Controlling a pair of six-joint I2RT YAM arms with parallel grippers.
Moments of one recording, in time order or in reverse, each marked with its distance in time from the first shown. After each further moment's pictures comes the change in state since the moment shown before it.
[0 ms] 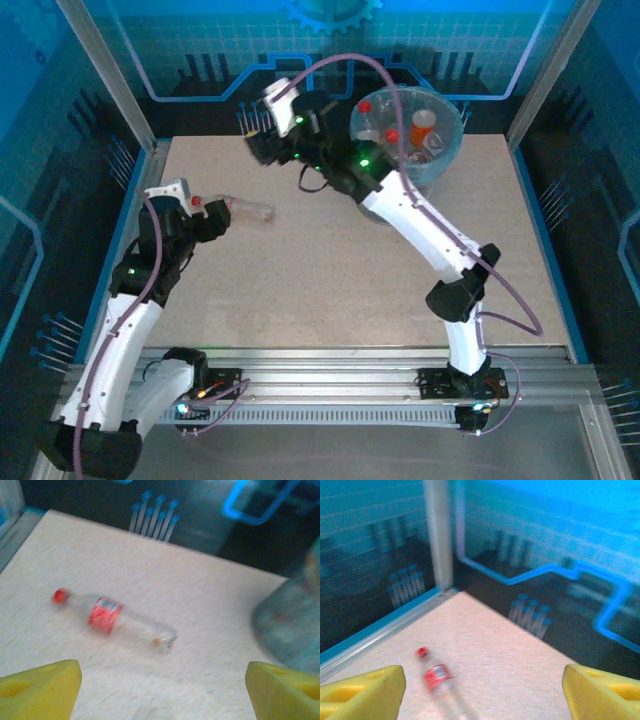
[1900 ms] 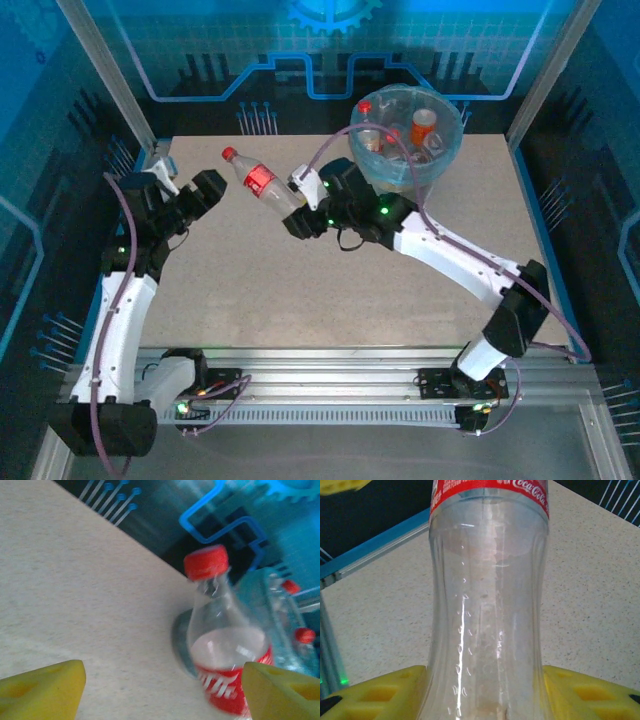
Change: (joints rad) left arm 0.128 0.143 0.155 0.118 0.432 -0.341; right arm -0.037 -0.425 -0.872 0.148 -0.278 0.051
